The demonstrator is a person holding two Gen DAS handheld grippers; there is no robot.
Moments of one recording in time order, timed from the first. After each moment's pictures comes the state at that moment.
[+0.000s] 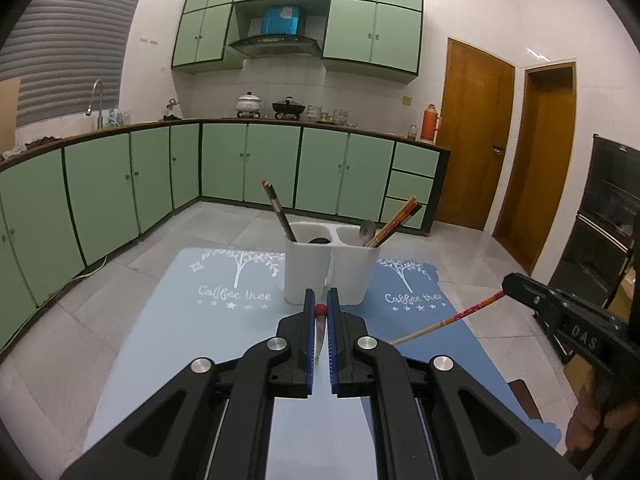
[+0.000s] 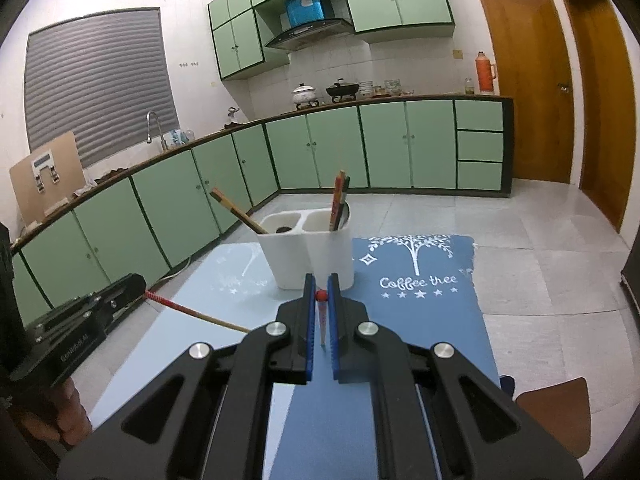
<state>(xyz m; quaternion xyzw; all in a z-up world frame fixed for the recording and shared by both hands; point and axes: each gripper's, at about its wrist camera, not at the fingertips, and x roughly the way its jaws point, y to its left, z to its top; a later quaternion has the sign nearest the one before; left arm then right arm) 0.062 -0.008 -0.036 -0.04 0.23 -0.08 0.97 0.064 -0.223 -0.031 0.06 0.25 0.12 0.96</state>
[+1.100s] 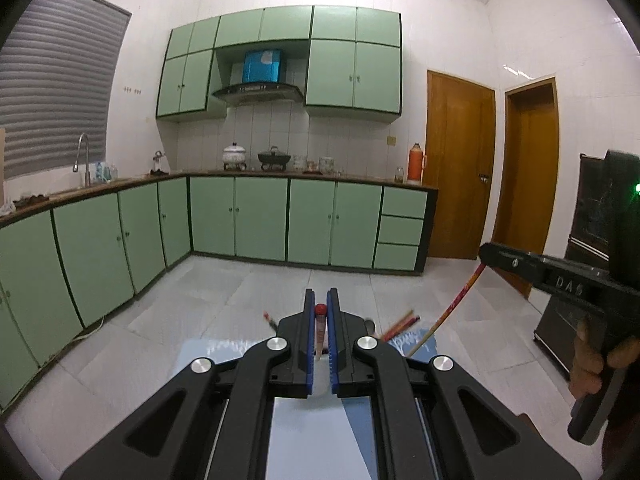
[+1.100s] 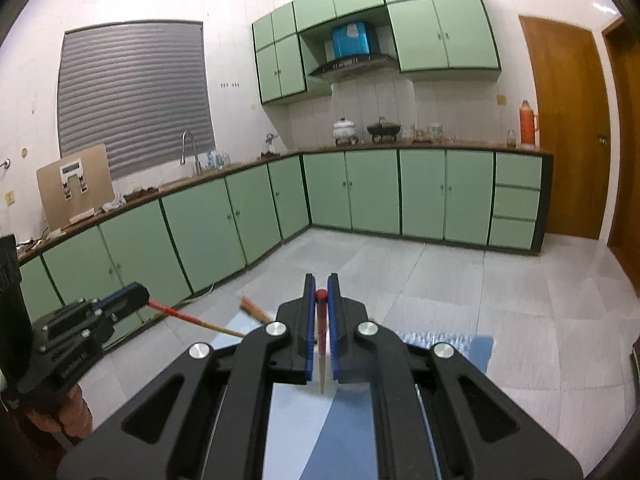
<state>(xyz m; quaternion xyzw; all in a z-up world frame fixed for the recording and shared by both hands) 0.103 -0.001 0.064 -0.02 0.15 -0.10 0.98 0.143 -0.208 0.101 0.03 0.19 0.18 0.97</state>
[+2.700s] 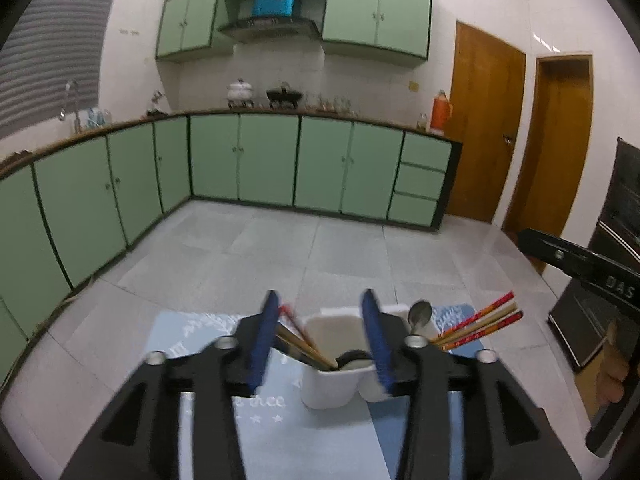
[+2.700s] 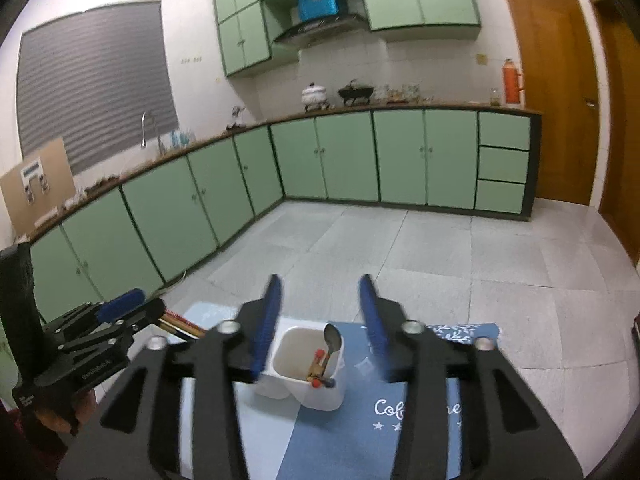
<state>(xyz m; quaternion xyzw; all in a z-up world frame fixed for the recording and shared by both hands) 0.254 0.005 -0.001 -0.03 0.25 -0.08 0.96 0.259 -0.218 0.032 0.05 0.25 0.14 0.96</state>
